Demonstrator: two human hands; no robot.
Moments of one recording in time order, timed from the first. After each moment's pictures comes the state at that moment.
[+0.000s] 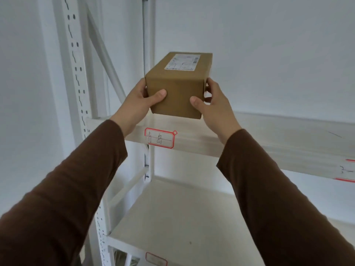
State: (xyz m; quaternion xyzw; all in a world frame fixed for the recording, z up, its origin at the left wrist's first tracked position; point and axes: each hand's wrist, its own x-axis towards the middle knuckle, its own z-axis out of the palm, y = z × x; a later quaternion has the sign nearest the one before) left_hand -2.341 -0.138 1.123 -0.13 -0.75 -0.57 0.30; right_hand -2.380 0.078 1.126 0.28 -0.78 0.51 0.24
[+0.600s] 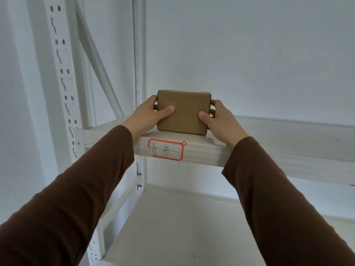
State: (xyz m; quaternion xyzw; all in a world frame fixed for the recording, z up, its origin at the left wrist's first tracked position) left_hand -2.400 -0.157 1.116 -0.10 -0.81 -0.53 0.20; right_hand -2.413 0.064 1.117 0.17 -0.85 0.46 0.17
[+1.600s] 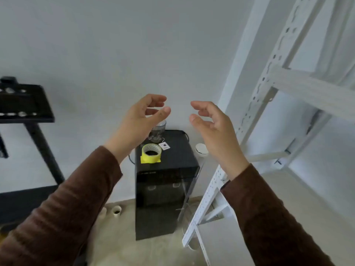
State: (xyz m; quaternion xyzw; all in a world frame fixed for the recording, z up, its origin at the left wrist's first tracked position) left_hand -2.043 -0.251 0.941 0.34 -0.71 -0.41 0.45; right_hand -2.221 -0.155 0.960 0.60 -0.62 0.49 -0.11
